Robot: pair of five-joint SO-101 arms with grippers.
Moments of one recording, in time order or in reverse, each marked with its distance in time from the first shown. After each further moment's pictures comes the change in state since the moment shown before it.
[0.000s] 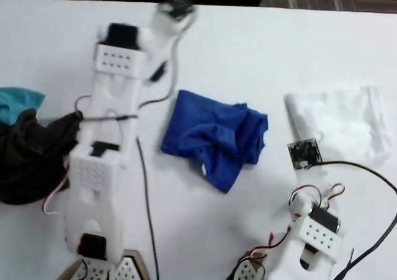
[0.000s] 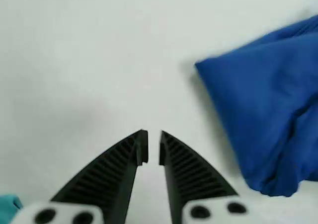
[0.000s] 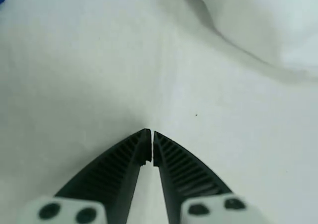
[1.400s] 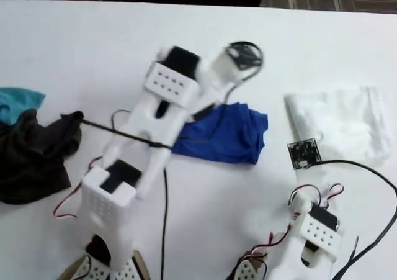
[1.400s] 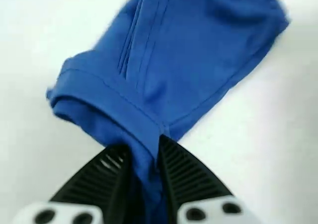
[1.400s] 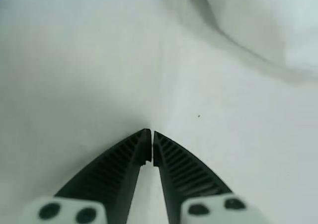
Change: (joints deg) left arm 23.3 -15.9 20.1 -1.2 -3.9; right arm 1.4 2.5 2.3 -4.6 0.1
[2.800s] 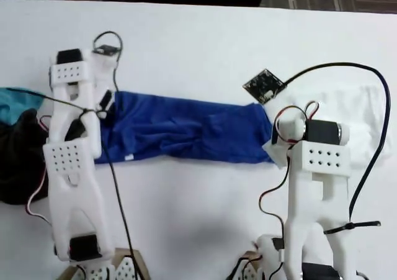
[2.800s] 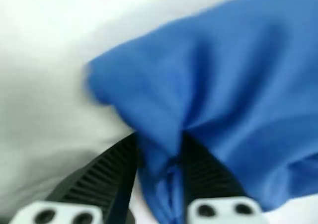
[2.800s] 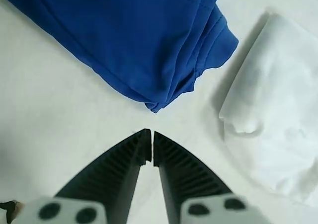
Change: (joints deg) left arm -41.4 37.8 -15.2 1.5 2.5; right arm -26.4 30.4 -57.1 39.1 0.0
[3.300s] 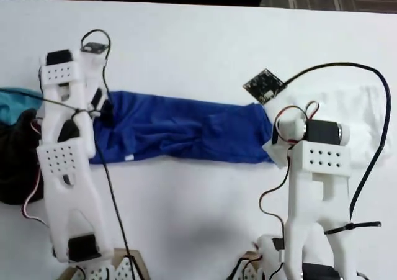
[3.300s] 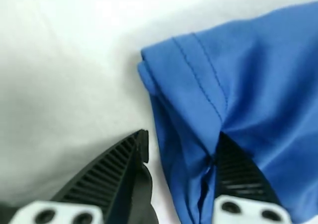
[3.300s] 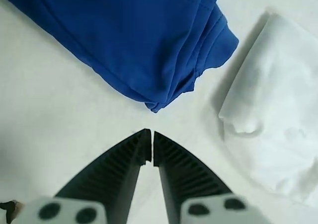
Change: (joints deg) left arm -2.5 -1.5 0.0 -3.6 1.7; right arm 0.0 0.0 0.0 0.0 0.0
